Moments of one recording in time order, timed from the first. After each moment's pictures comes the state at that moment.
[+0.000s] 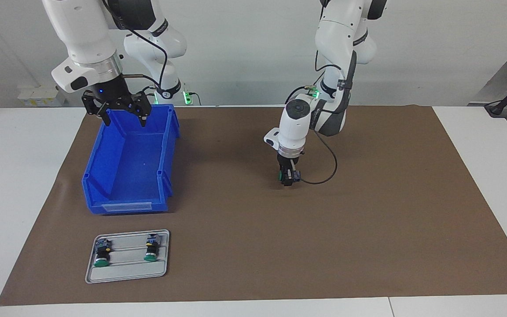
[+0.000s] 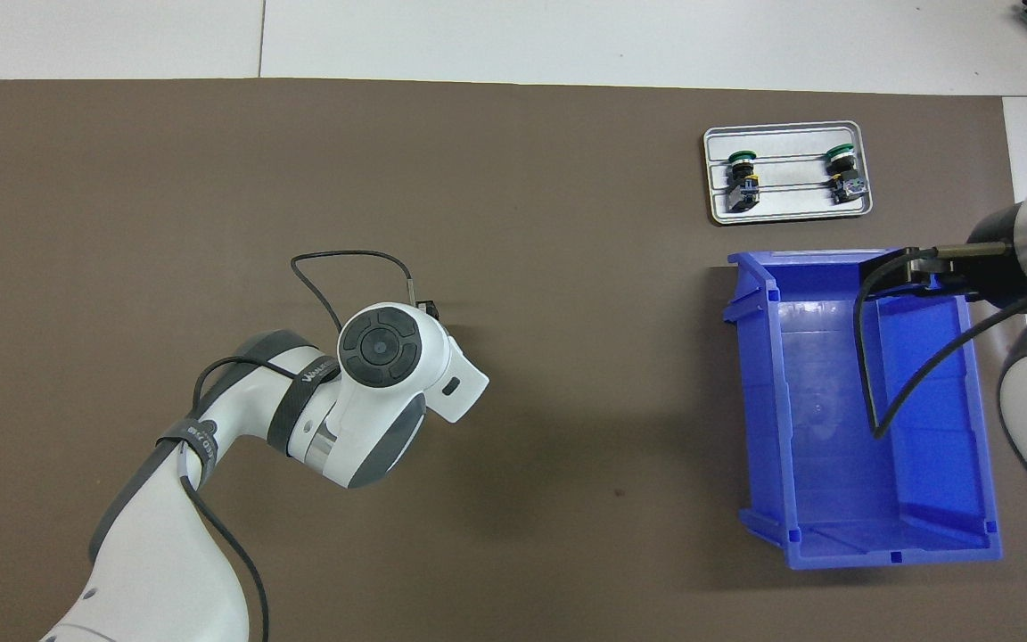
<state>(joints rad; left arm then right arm) -0.60 0.31 0.01 -2.07 0.02 2.47 0.95 0.04 -0.02 0.05 -1.62 -0.04 1.62 0.13</state>
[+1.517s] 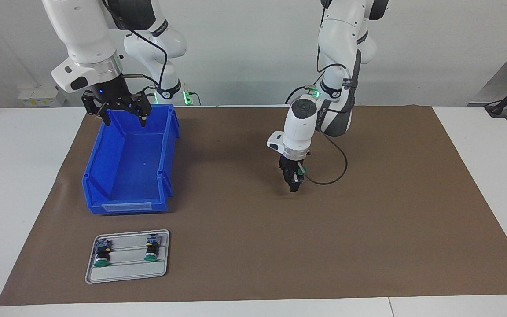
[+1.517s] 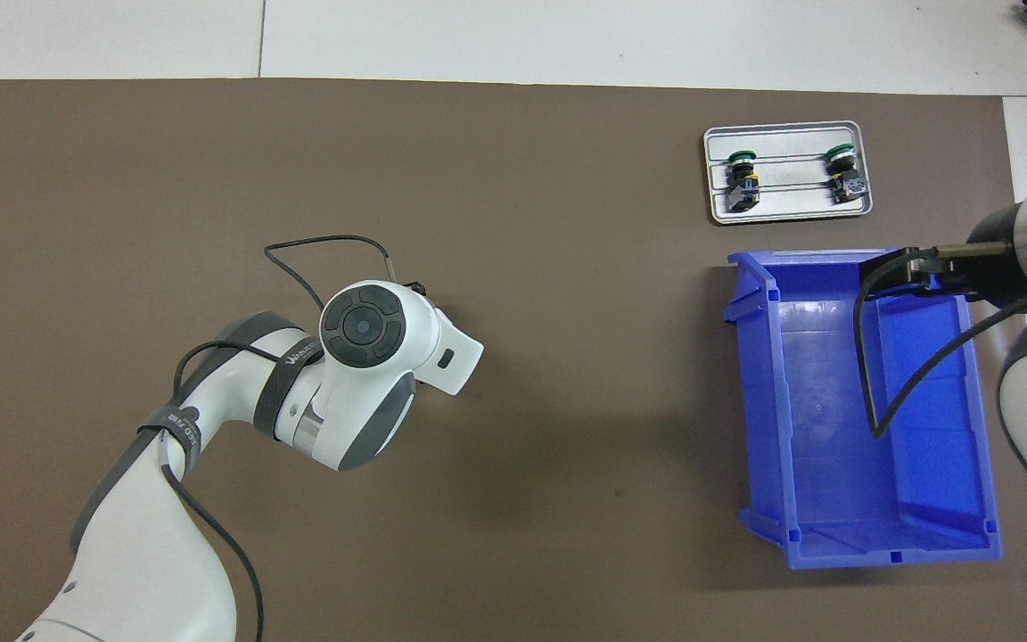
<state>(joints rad) -0.59 0.32 0.02 -2.02 0.02 2.47 0.82 0.04 -0.02 0.05 -1.62 -0.04 1.62 0.13</state>
